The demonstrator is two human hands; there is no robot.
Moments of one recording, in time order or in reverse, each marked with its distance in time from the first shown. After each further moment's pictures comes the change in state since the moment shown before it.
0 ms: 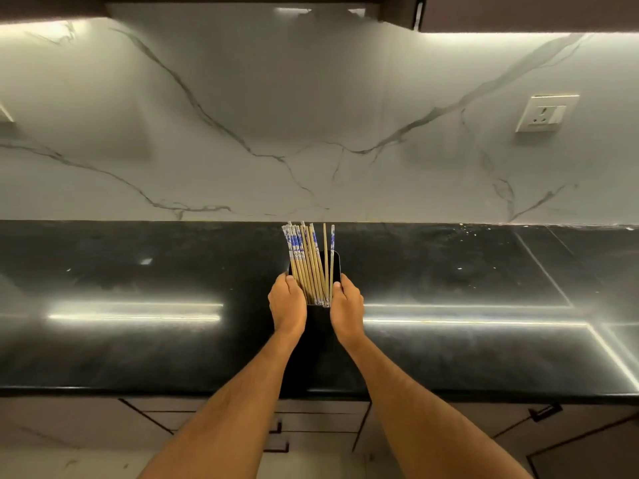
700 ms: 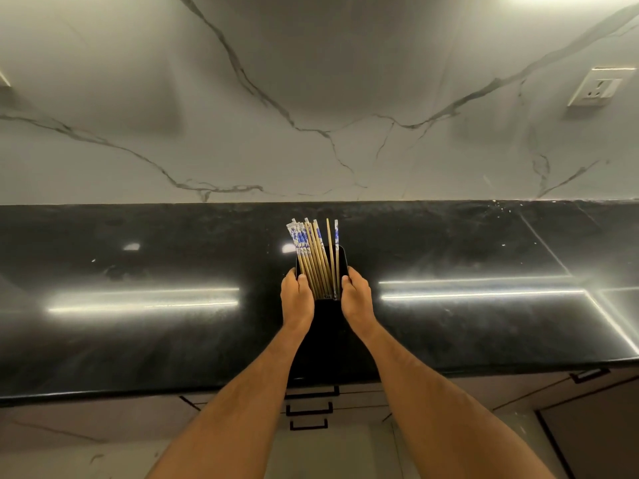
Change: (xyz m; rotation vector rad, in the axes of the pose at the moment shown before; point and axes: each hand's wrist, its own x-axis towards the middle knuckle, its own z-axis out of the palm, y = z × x) left_hand 0.088 -0.083 -0.107 -0.077 -0.228 -0.068; right_hand -0.021 -0.002 0.145 -0.033 -0.011 0.133
